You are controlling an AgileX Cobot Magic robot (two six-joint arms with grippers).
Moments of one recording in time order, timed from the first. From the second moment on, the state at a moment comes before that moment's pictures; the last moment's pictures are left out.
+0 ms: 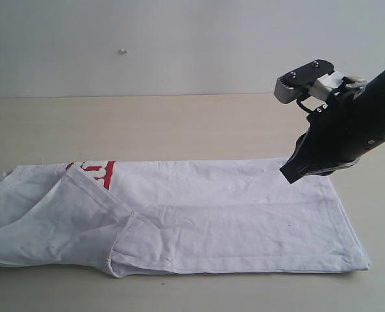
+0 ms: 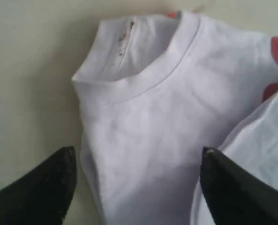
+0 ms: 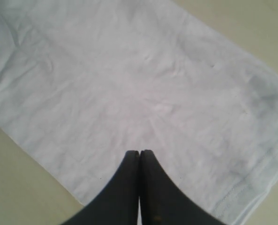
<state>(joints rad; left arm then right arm) 0.44 1.74 -0.85 -0.87 0.71 0.95 0.13 1.54 -0.94 0.41 0.69 -0.67</state>
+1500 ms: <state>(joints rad) 0.40 2.03 -1.01 -0.91 1.10 1.14 0.13 1.54 -0.94 0.41 0.69 -0.68</state>
